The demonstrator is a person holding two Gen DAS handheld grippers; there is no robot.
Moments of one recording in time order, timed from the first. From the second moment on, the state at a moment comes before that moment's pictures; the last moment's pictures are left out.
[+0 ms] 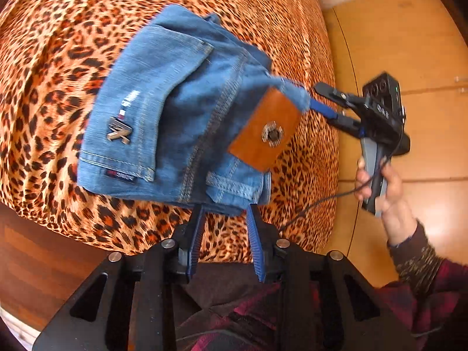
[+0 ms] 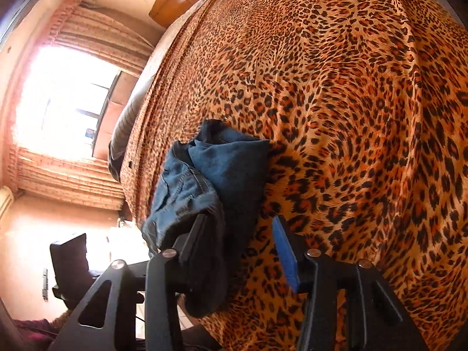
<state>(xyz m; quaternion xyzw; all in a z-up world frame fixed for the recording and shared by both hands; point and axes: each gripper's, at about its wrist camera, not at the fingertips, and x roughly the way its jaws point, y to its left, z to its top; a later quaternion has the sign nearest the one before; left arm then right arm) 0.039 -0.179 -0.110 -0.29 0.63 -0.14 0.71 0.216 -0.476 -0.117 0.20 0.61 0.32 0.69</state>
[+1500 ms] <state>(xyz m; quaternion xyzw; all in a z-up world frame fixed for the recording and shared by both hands) 0.049 -0.142 -0.134 -0.38 0.61 0.01 0.69 0.288 -0.300 -0.111 0.01 0.61 0.41 0.68</state>
